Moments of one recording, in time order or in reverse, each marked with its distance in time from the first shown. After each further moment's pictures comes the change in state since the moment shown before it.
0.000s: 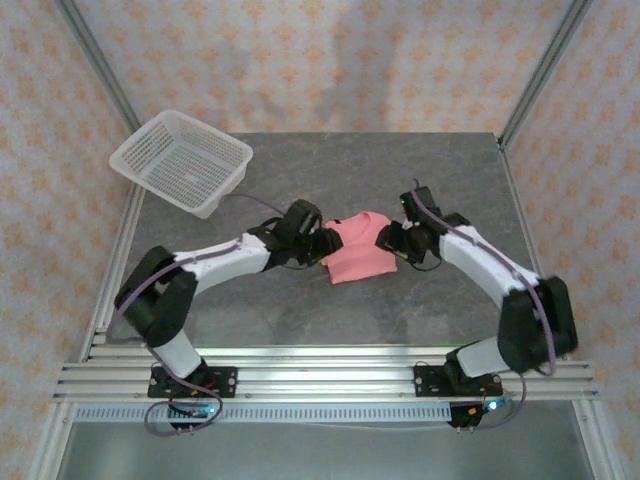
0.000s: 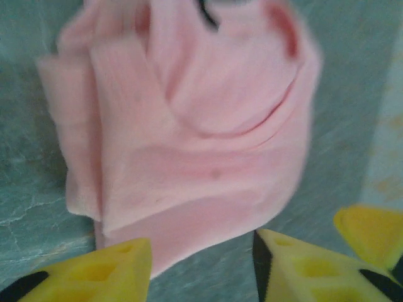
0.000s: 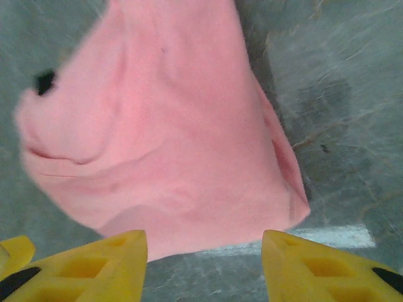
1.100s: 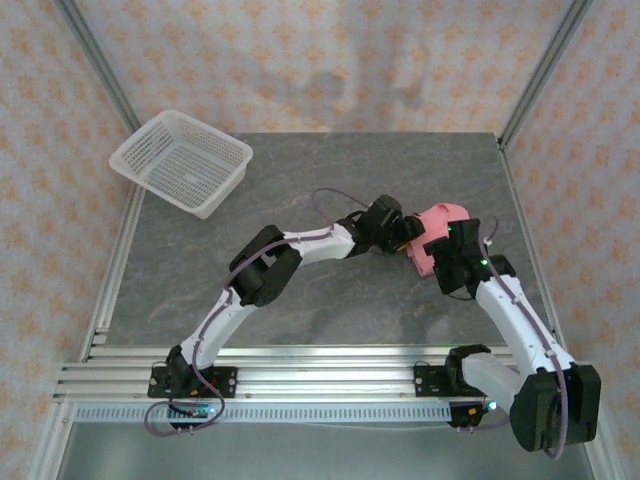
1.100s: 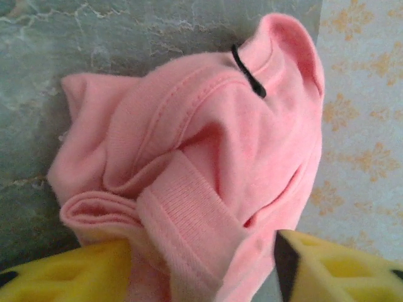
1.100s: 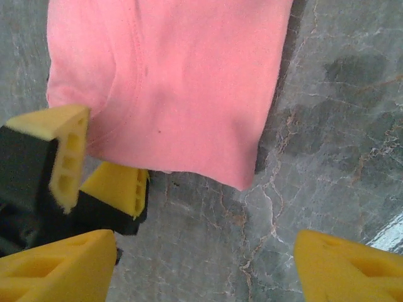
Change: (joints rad) left arm -0.180 0.773 0.785 0.192 0.046 -0.140; right arm -0.249 -0.347 -0.257 -0.056 0.124 0.518
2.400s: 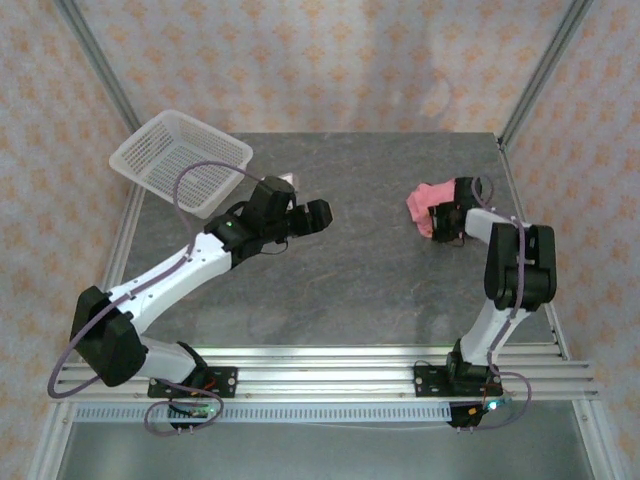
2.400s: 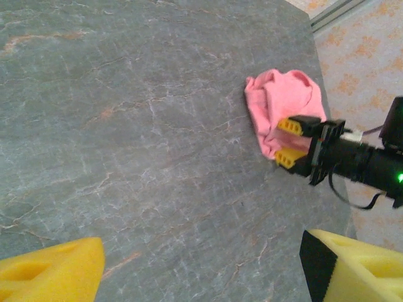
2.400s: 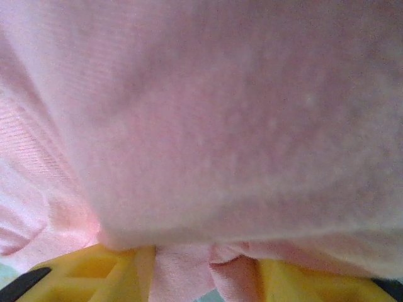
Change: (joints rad) left arm 0.197 -1.032 -0.670 -0.422 -0.203 0.464; right arm -0.200 0.832 0.373 0.463 -0.188 0.070
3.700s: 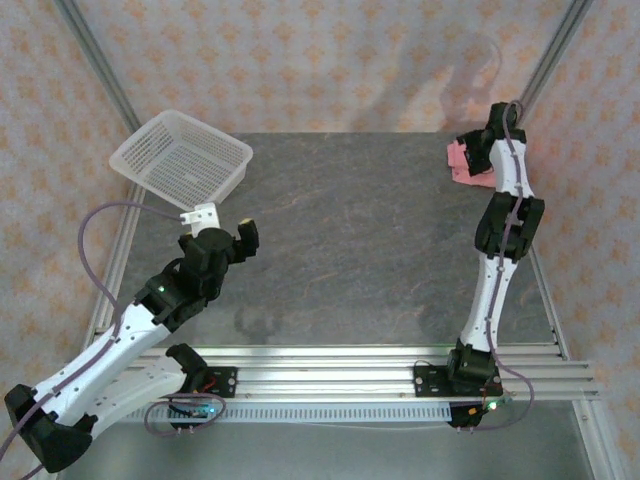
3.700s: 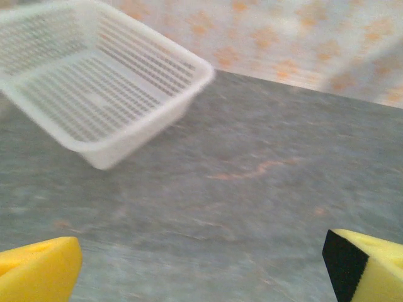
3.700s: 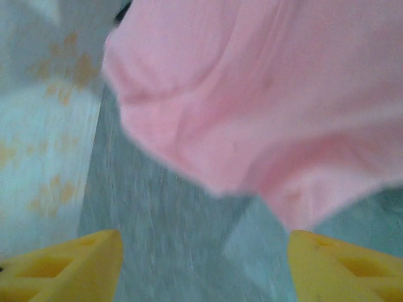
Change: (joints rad) left arm 0.032 -0.574 -0.381 -0.064 -0.696 0.299; right arm -0.115 0.568 1.216 -0.599 0.013 -0.387
